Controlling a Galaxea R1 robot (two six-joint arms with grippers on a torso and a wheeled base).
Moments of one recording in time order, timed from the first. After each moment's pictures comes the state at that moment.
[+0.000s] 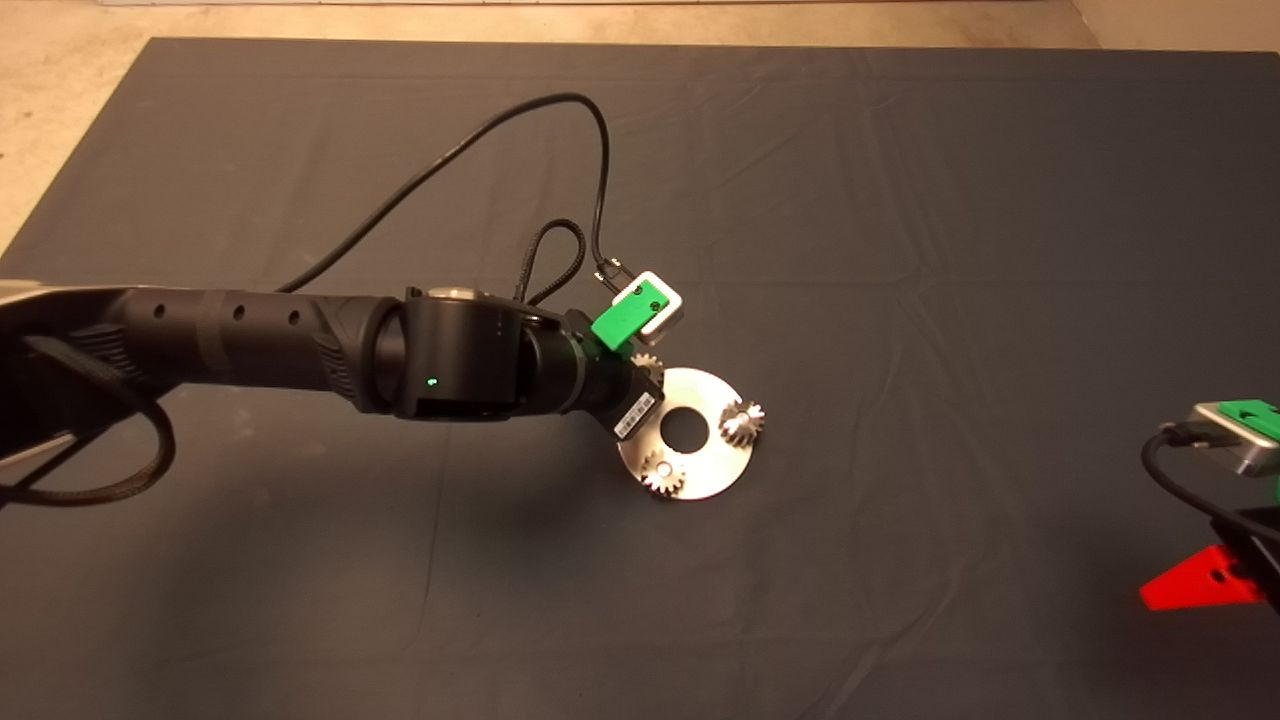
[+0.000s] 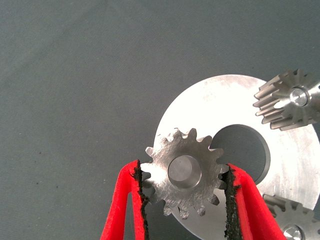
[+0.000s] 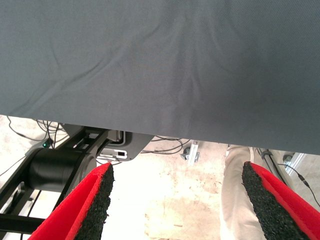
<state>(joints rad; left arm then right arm) -0.23 2.57 -0.88 0.97 1.16 -0.93 0.54 1.78 -0.40 0.04 -1.50 1.34</state>
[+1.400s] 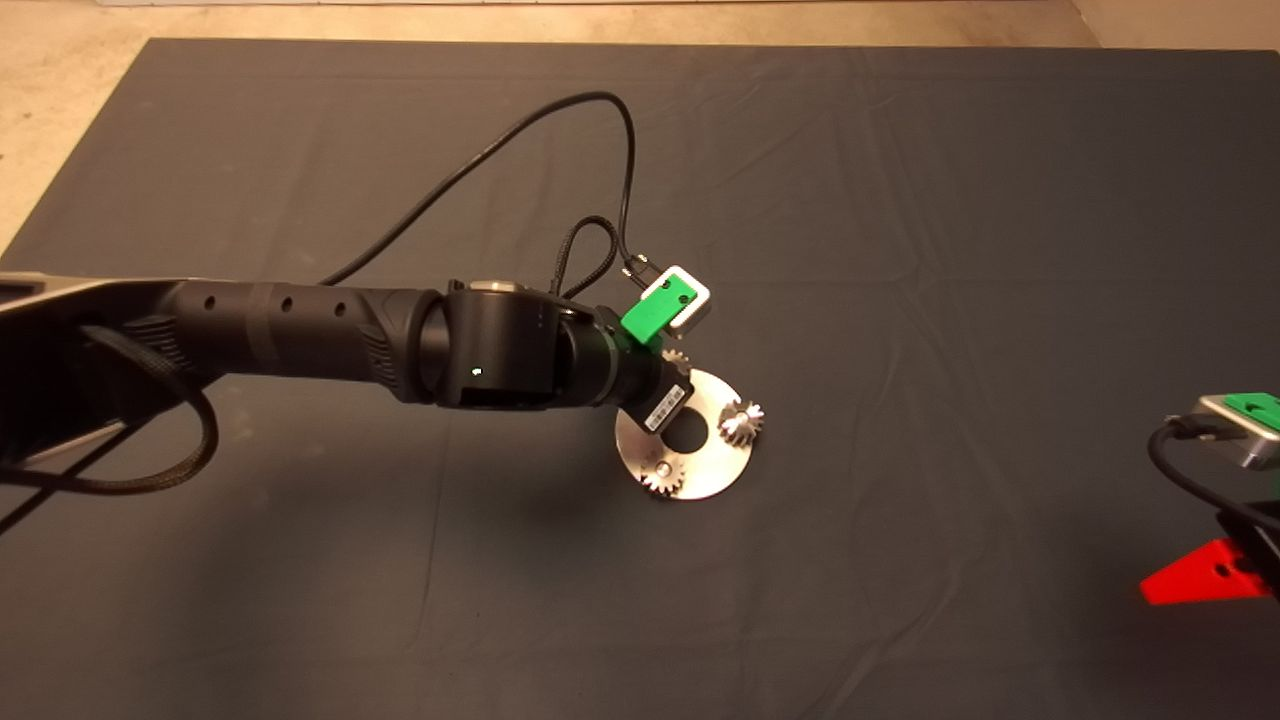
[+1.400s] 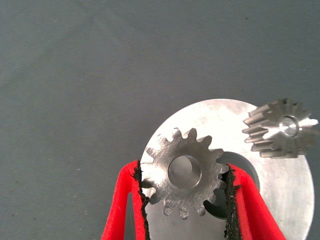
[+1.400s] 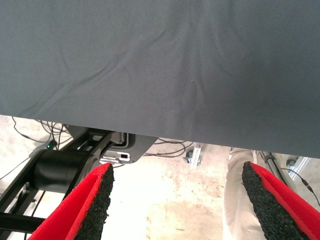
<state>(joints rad) -0.23 2.63 -0.93 0.97 1.14 -0.95 0.57 1.78 -0.40 0.05 -1.48 1.33</state>
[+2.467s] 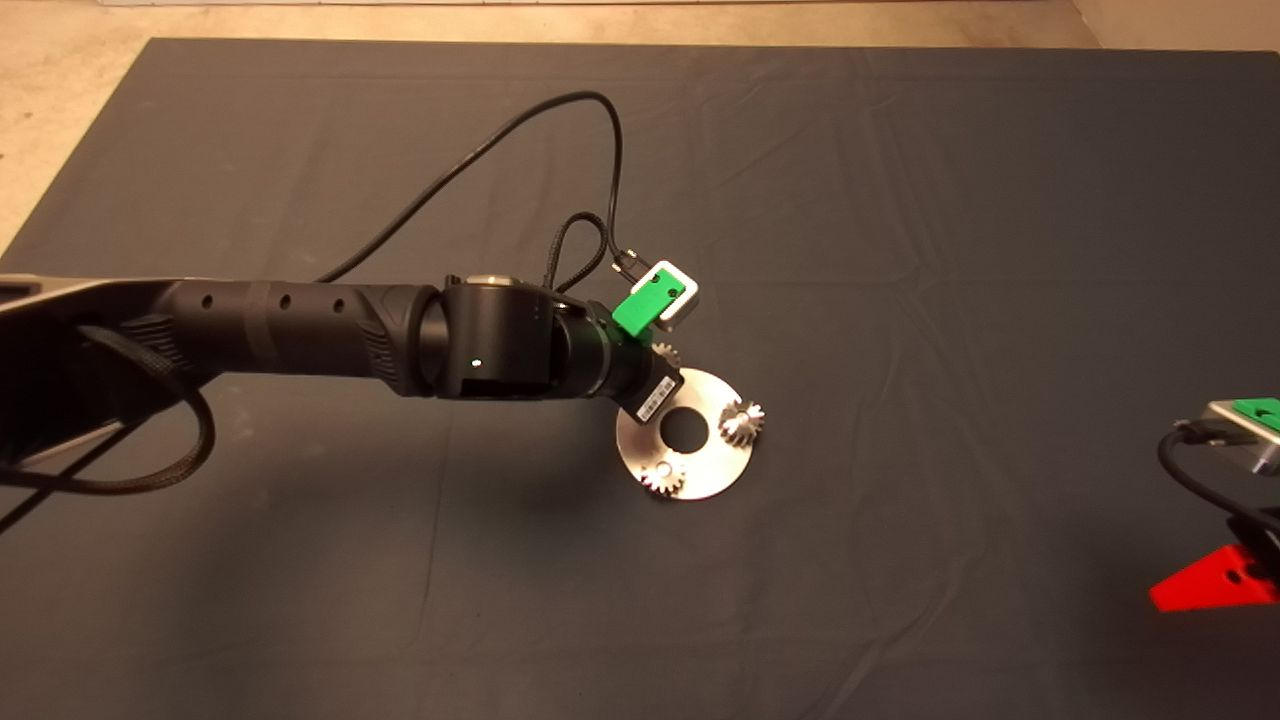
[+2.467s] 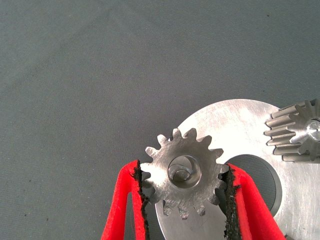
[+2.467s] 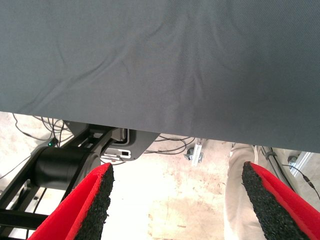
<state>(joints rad) -0.23 2.63 -0.96 0.97 1.14 -0.94 0.57 1.76 -0.40 0.07 -1.48 1.32</state>
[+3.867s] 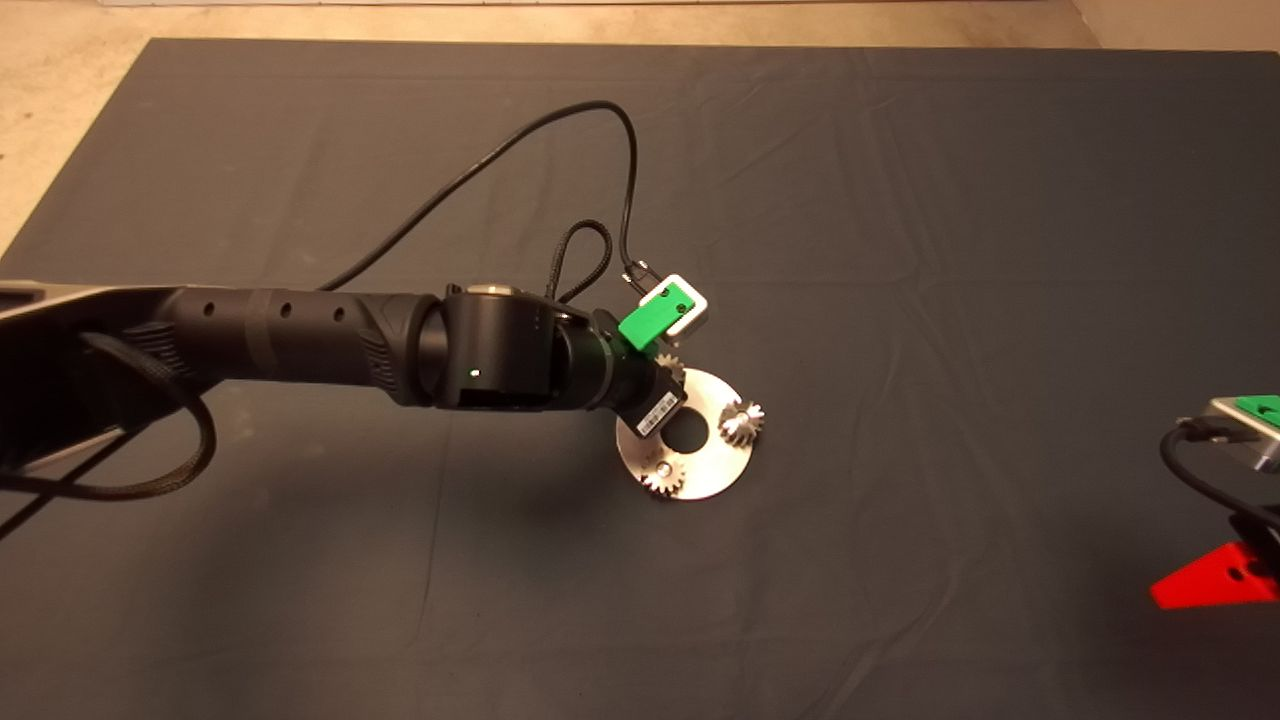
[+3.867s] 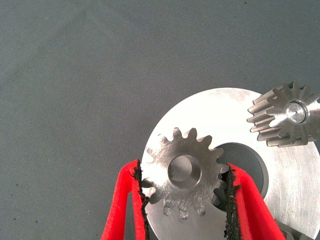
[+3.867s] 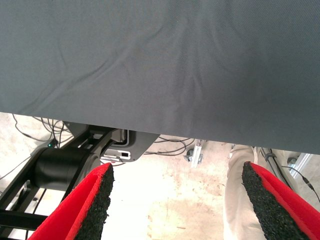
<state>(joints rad) -0.22 2.62 -0.94 0.95 1.13 -0.87 0.57 1.76 -0.40 0.07 -1.48 1.32</state>
